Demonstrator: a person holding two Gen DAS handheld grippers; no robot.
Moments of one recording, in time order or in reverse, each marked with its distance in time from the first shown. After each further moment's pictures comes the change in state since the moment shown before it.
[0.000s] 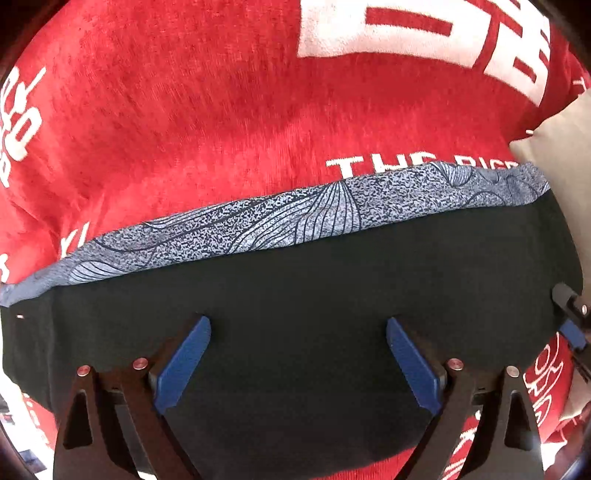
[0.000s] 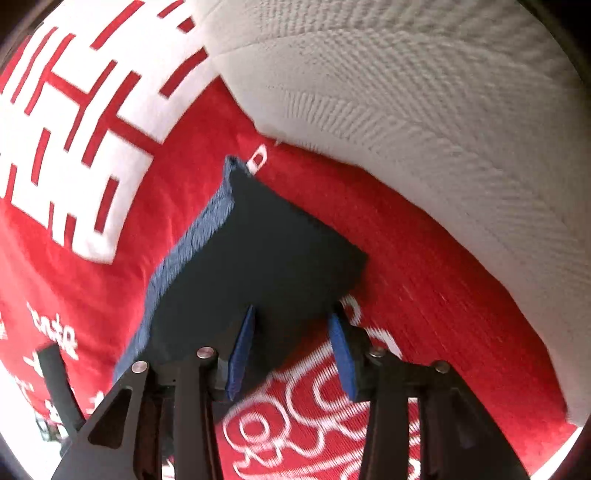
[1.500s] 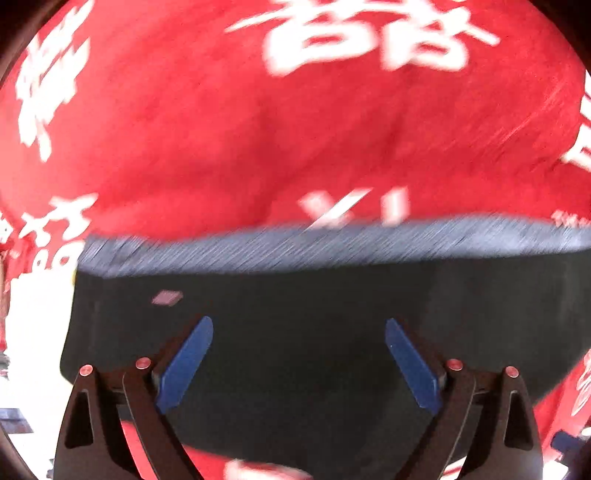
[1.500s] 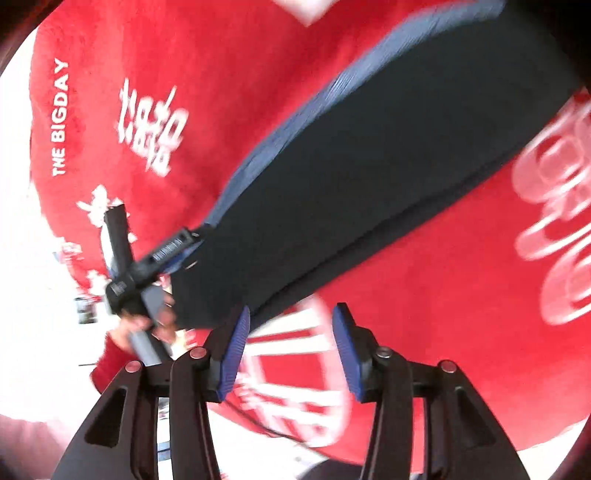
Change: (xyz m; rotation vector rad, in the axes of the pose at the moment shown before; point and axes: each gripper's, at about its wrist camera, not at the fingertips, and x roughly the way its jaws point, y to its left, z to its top) left arm -0.051 0.291 -0.061 -0.146 -0.033 0.145; right arm 0.023 0.173 -0.221 -0.229 0.420 0.316
